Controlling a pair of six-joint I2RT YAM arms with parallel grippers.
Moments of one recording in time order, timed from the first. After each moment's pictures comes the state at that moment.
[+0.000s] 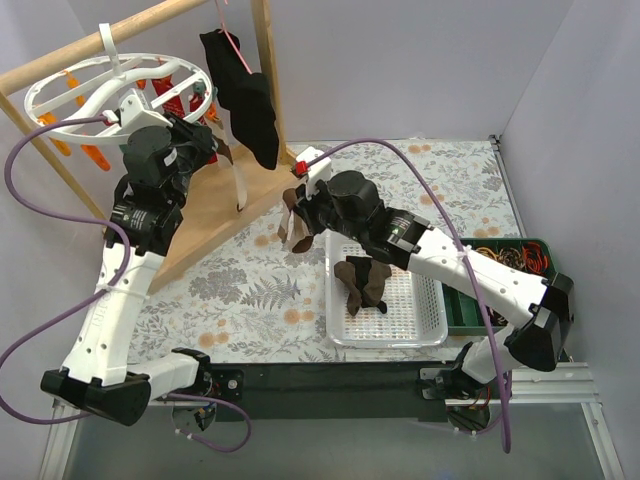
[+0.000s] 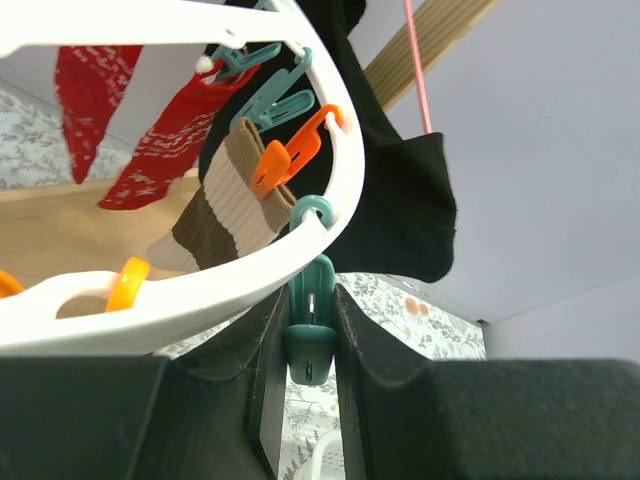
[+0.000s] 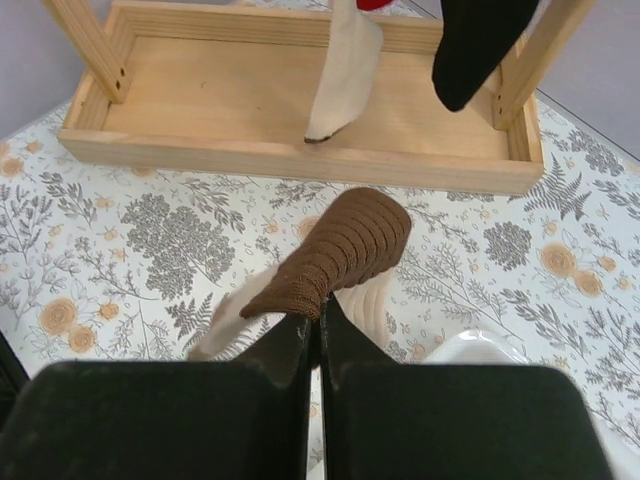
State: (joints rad) left arm -0.29 1.17 1.52 -0.43 -0.35 -0.66; right arm 1.01 1.48 1.44 -0.25 0.12 0.05
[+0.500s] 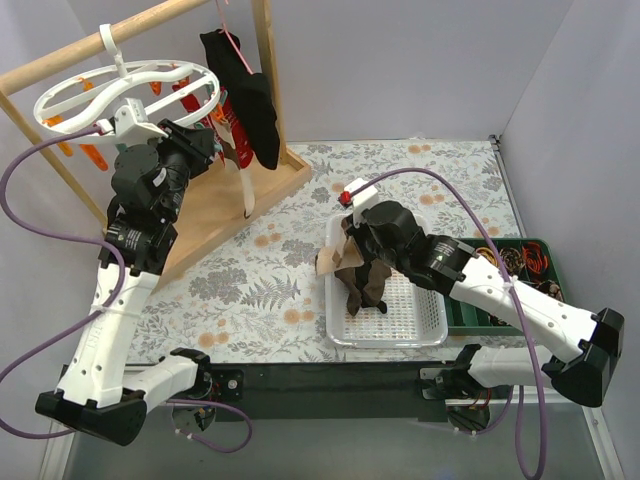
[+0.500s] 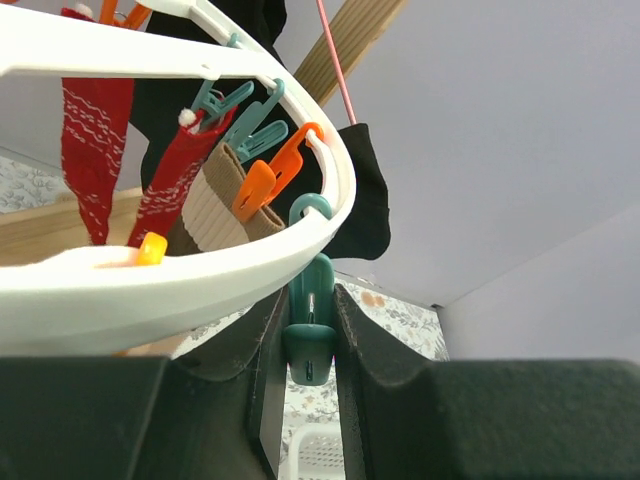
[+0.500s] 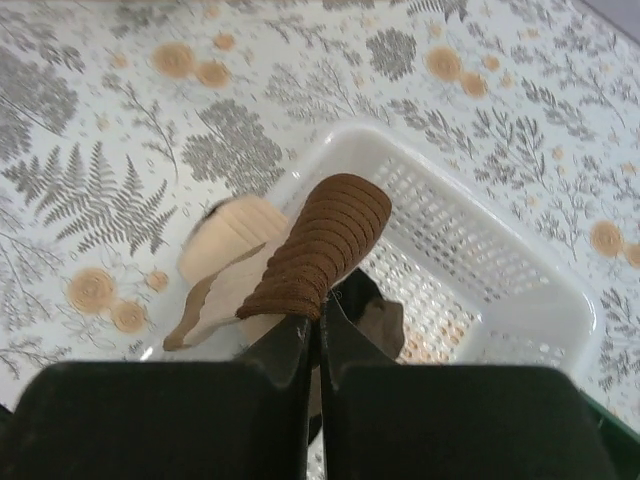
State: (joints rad) left arm -0.28 1.06 1.40 -0.30 -0.21 -0.63; right arm 0.97 1.20 1.16 -0.46 0.30 0.04
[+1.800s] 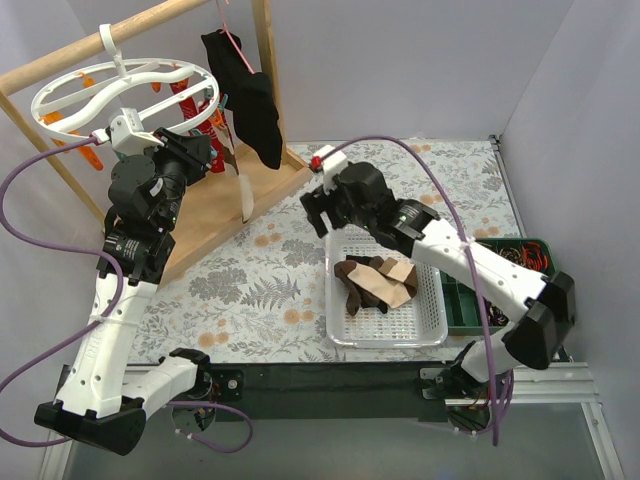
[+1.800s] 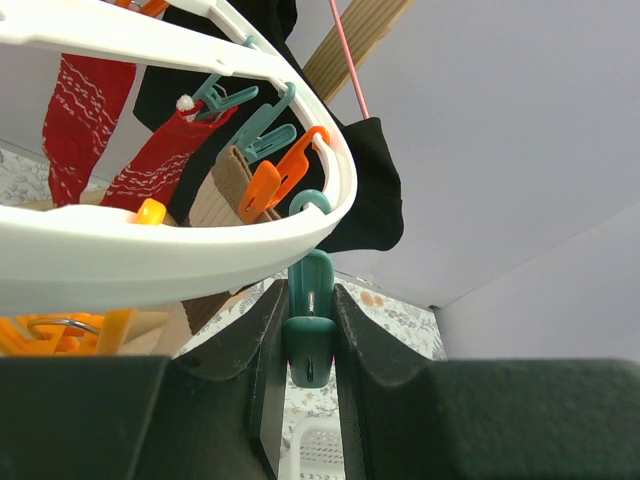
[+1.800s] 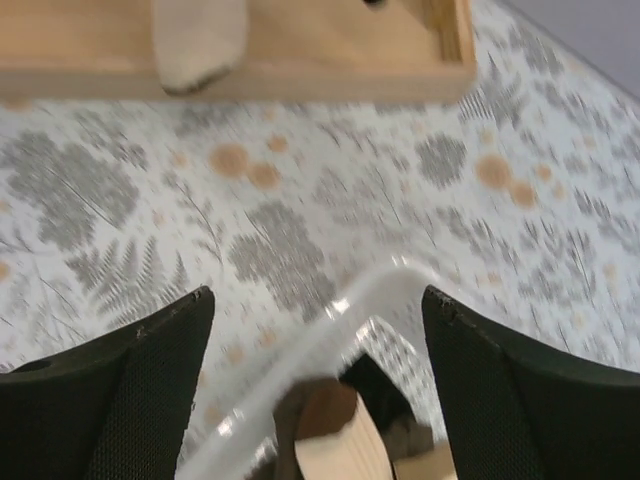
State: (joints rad) left arm -0.27 1.00 1.34 -0.28 -0.20 -0.64; right arm 0.88 1.44 1.36 -0.44 0.15 0.02
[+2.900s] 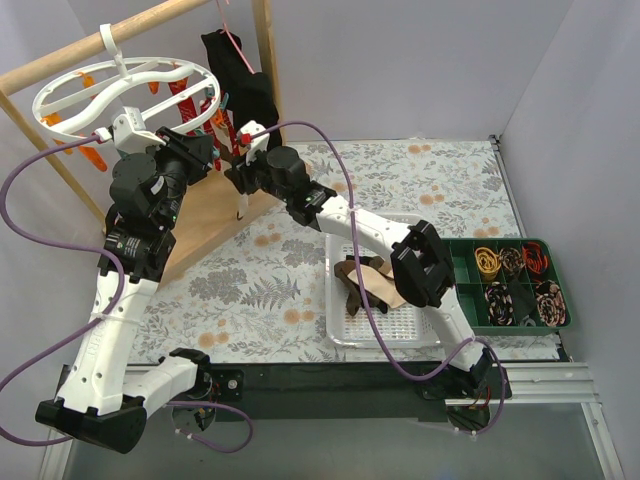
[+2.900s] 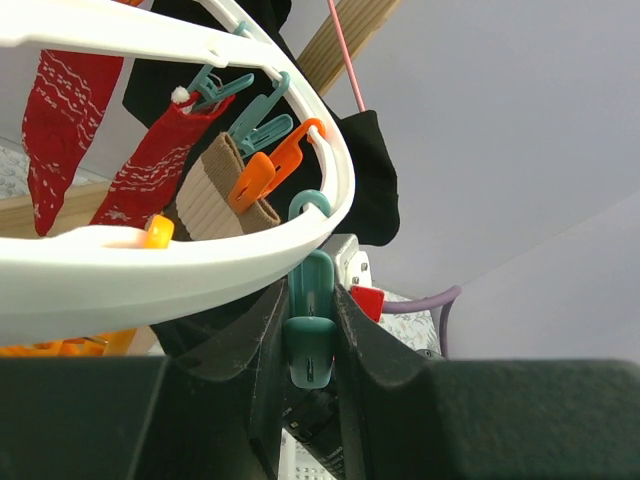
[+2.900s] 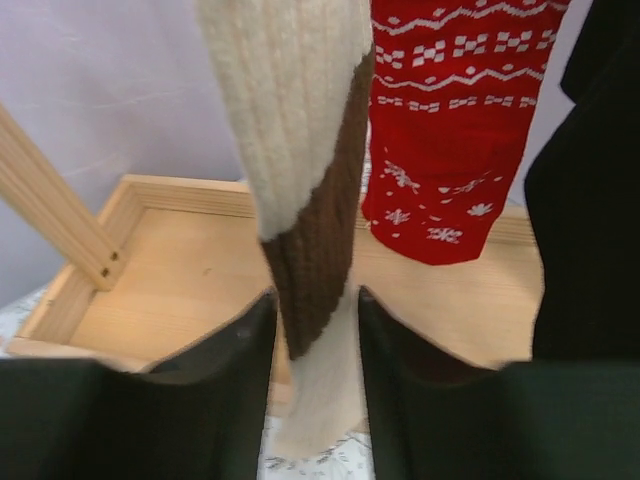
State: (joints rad) left arm -0.26 1.01 1.34 -0.28 -0.17 -0.66; right arm 0.91 2.23 1.98 0.23 -0.07 0.08
